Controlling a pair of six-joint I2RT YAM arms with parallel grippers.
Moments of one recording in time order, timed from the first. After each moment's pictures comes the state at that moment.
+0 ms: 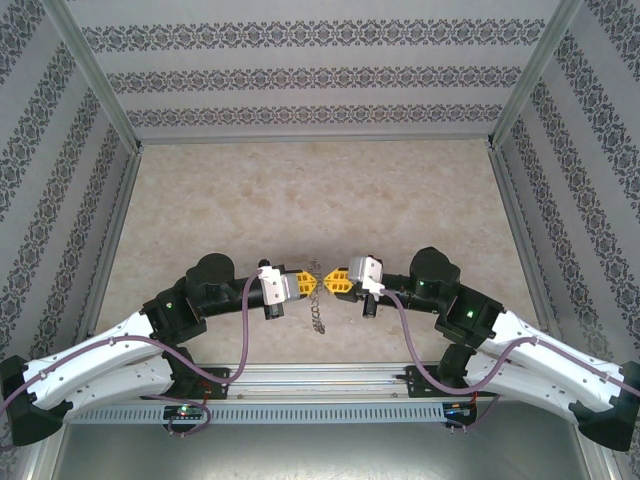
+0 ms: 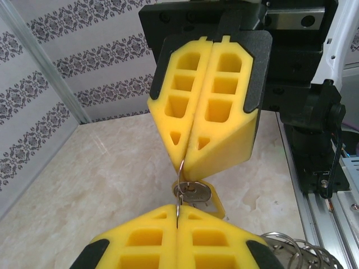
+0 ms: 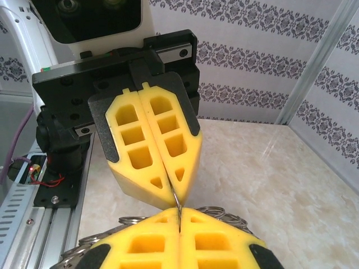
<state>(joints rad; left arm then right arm) -0.95 0.79 0.69 -0.09 0.29 0.39 0.95 0.74 0.68 -0.09 -0.38 -0.27</state>
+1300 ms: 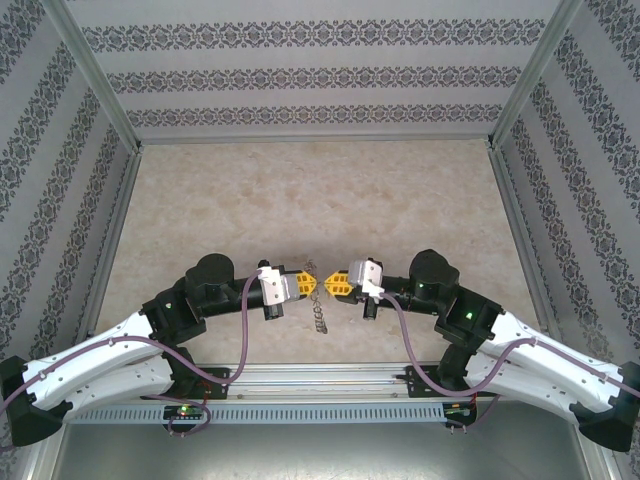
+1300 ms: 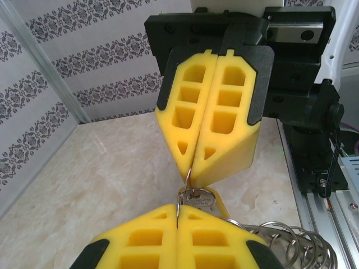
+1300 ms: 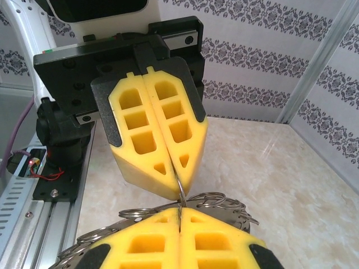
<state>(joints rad) -0.95 0.78 0.69 -0.09 0.29 0.39 0.95 0.73 0.65 -0.08 -0.39 -0.29</state>
